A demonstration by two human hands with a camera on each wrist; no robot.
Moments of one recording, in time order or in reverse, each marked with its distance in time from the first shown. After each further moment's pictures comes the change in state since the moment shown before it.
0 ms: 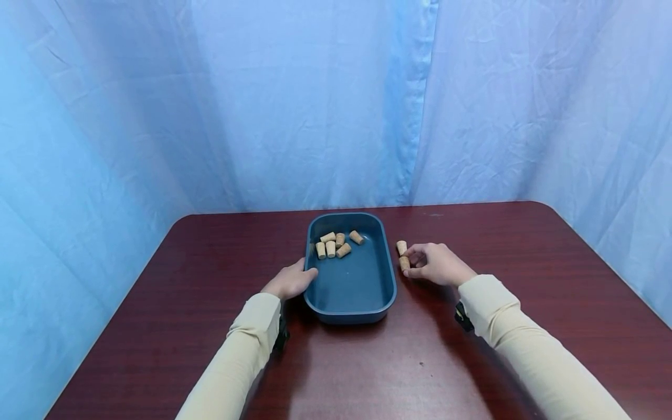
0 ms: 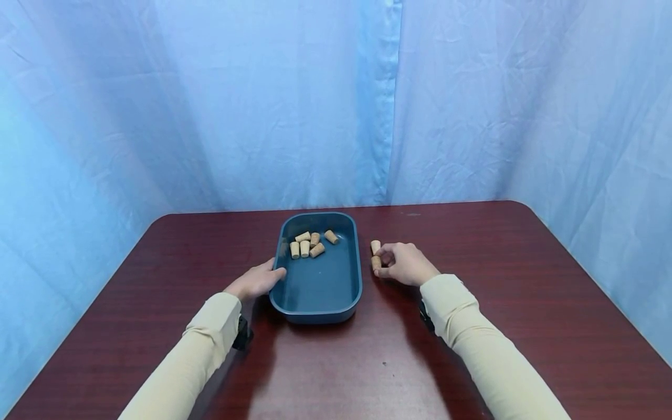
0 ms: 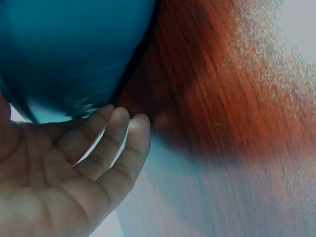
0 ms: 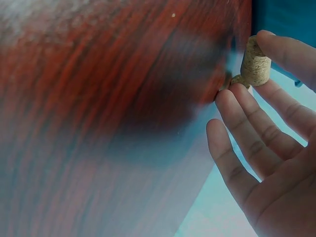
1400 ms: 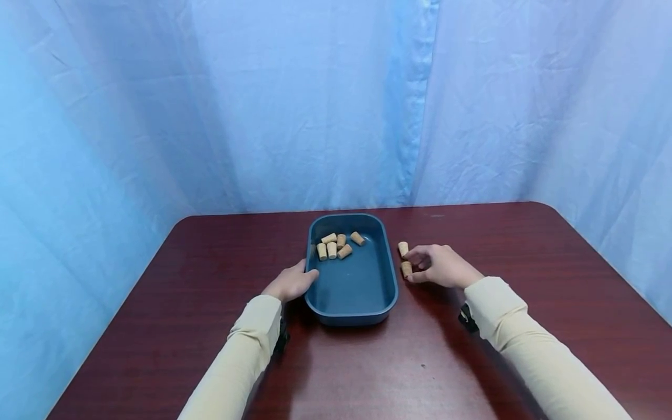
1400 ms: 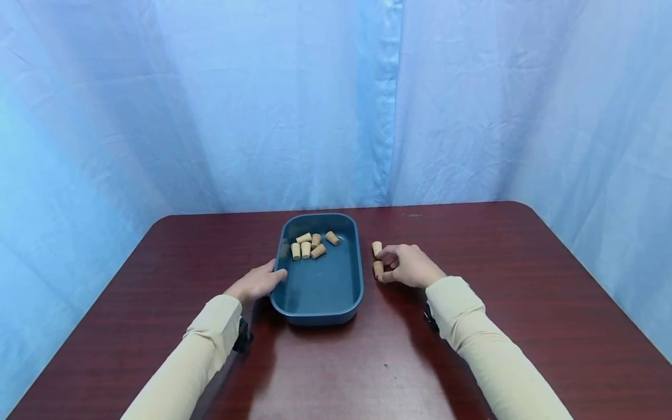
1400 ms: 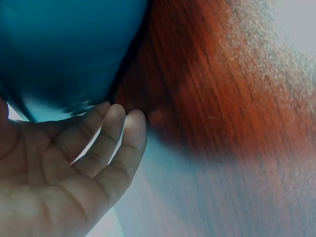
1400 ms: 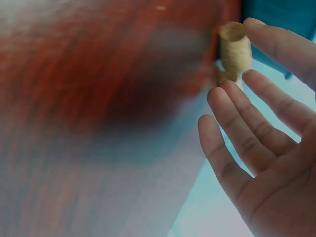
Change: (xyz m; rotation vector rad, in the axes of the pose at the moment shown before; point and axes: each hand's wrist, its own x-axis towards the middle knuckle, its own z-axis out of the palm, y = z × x) left_hand 0.000 0.000 -0.002 -0.003 -0.004 -0.007; right_hand -0.006 0.000 -0.004 0.016 -0.006 -0.004
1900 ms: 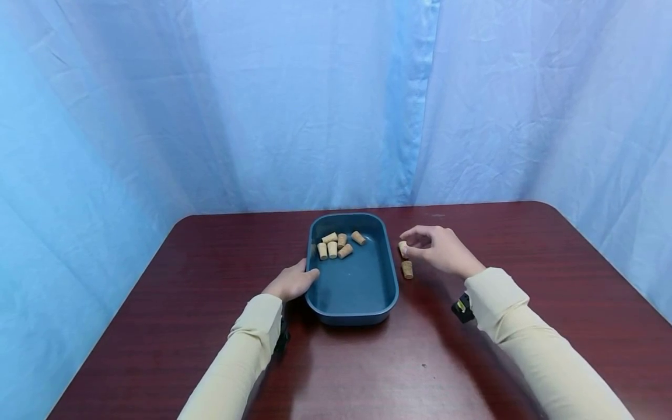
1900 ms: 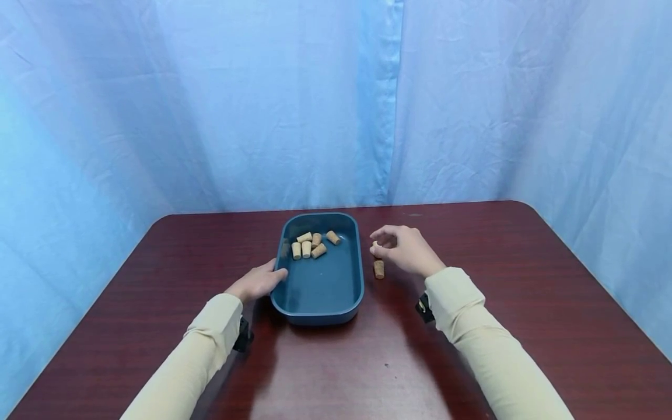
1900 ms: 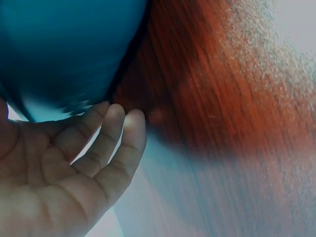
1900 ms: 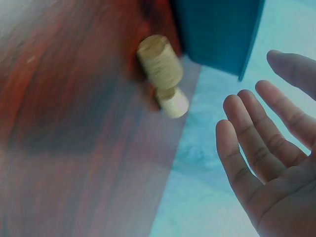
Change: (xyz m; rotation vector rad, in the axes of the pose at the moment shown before) left_hand 0.002 -0.002 0.002 0.005 0.000 0.001; right_hand 0.003 -0.025 -0.018 0.097 0.141 -0.057
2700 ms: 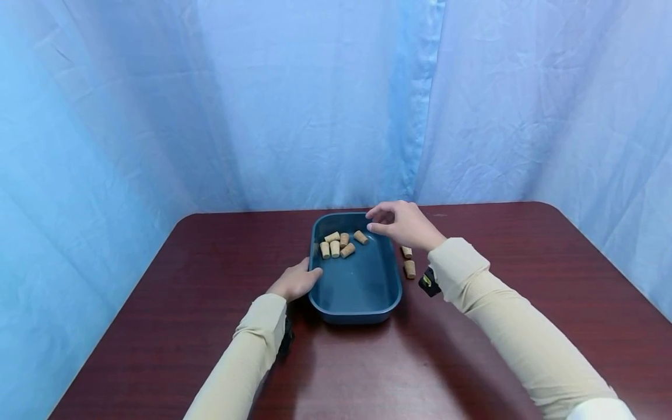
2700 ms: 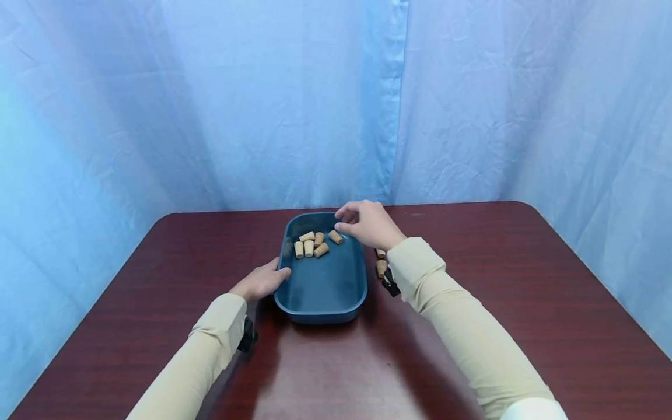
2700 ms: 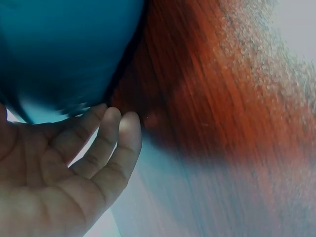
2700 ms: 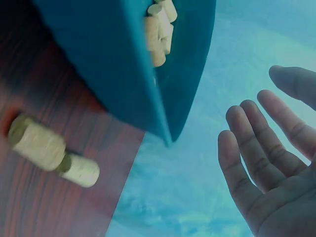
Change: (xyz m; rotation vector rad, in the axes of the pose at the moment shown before) left_hand 0.002 0.007 0.005 0.004 0.009 0.001; right_hand 0.042 -0.064 0.000 -0.014 -0.034 -0.053
